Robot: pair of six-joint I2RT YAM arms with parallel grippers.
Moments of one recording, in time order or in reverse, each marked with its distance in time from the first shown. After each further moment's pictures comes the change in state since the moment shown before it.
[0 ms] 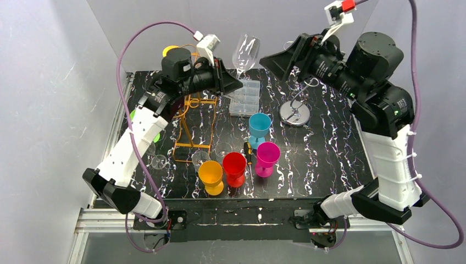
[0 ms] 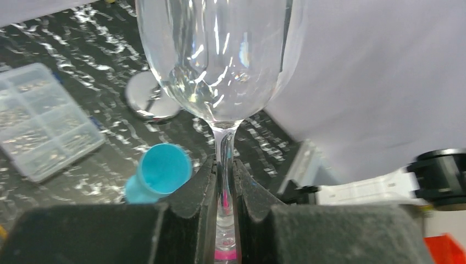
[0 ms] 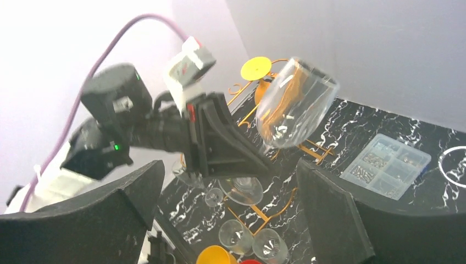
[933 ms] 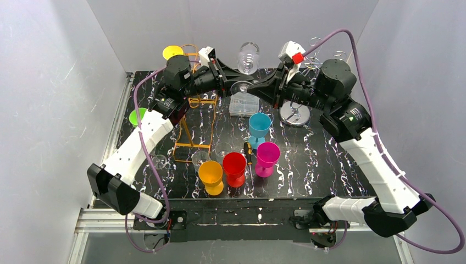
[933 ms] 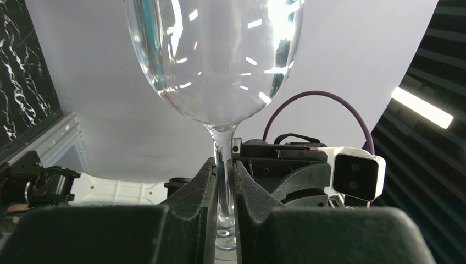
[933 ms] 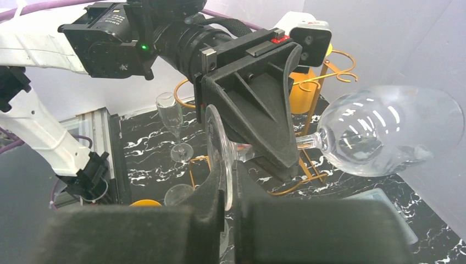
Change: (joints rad) left arm 0.011 -0.017 -0.237 0.434 0.166 -1.161; right arm 0.000 -0.153 -0.581 0.425 -0.352 -0.397
